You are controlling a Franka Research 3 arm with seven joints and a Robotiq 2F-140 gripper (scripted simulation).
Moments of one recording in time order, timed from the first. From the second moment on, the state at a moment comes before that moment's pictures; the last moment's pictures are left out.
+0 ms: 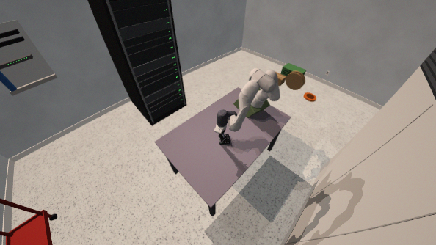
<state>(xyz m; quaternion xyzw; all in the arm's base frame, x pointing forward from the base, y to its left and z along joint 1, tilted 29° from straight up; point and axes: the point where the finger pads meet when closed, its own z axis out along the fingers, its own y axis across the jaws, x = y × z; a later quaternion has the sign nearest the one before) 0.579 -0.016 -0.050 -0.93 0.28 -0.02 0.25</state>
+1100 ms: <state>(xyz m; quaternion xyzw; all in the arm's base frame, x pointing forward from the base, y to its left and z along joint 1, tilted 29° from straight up) 0.579 -0.016 -0.051 -0.88 0.39 0.01 0.25</state>
